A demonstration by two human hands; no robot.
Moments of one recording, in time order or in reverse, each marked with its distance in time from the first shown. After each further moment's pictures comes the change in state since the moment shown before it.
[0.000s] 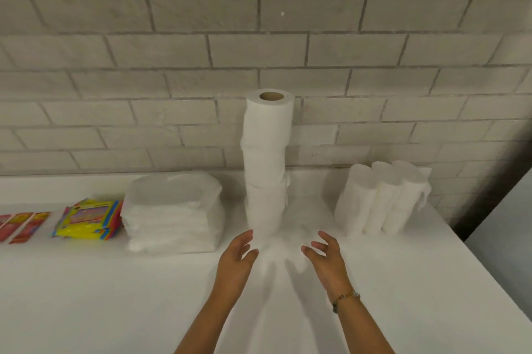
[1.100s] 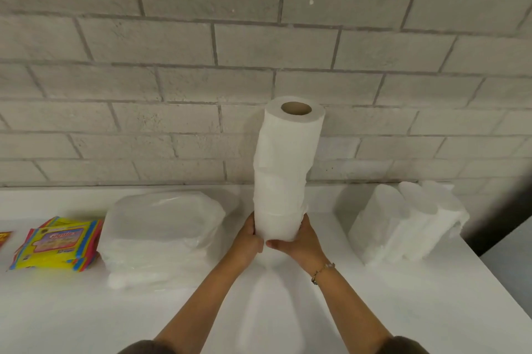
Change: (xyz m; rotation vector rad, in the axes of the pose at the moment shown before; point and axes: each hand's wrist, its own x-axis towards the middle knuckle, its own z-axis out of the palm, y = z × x) left_hand 0.122 0.050 -0.006 0.036 -0.320 -0.064; right_hand 0.103 -0.045 0.089 -0.244 -0.154 -0.198
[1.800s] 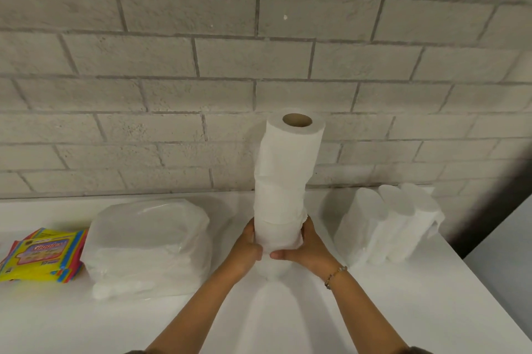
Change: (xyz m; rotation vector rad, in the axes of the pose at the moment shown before) left_hand -0.003 0.005 0.028 -0.001 -0.038 0.011; right_hand -0.015 -0.004 -0.050 -0.001 -0.155 -0.013
